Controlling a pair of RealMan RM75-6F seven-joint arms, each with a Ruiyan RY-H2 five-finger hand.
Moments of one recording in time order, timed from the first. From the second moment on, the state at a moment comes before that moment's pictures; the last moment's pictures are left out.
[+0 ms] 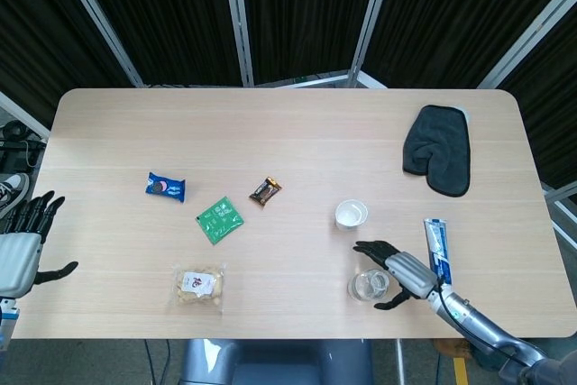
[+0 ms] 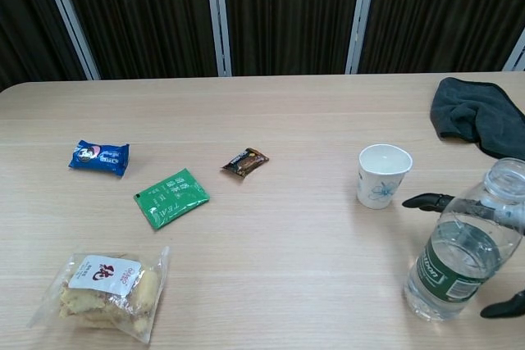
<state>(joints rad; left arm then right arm) -0.14 -1.12 -0.04 -1.65 1.45 1.41 0.09 0.51 -1.54 -0.24 -0.97 -1.82 1.22 0.83</state>
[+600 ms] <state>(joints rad) -0.12 -1.10 -0.03 -1.68 1.49 1.45 0.07 0.39 -1.41 -0.21 -0.87 -1.78 1.41 0.56</state>
